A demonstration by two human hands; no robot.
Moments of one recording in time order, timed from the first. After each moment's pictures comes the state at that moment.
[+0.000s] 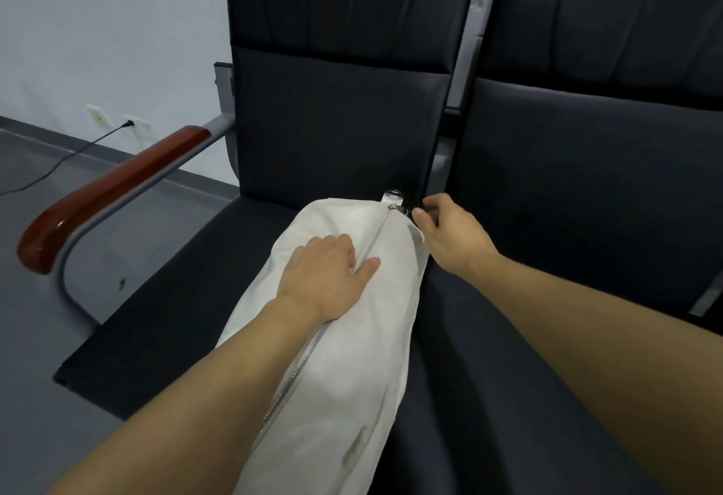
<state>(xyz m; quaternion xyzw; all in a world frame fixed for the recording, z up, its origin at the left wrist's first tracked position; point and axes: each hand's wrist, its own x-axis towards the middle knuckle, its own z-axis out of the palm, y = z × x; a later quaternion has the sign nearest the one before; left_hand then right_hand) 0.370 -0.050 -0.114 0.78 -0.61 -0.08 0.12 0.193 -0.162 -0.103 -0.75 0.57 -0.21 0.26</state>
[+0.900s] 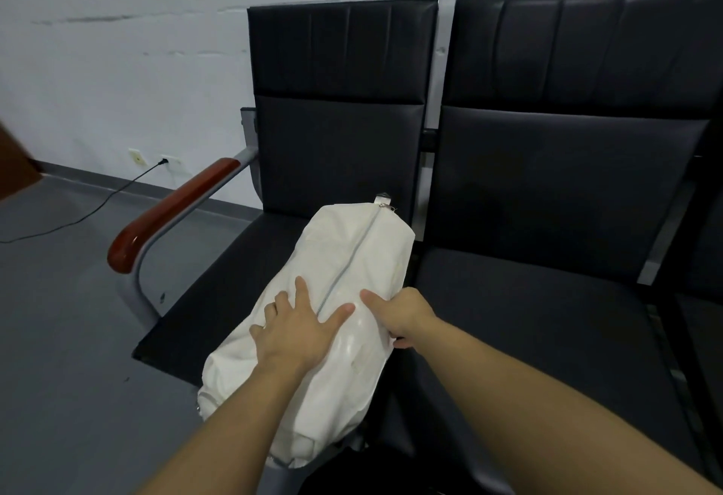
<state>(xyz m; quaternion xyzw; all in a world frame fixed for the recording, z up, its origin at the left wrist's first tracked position) 0.348 0.098 -0.103 0.88 -0.45 -0.14 0.03 0.200 0.008 -0.118 -0.55 0.62 -0.13 0.55</state>
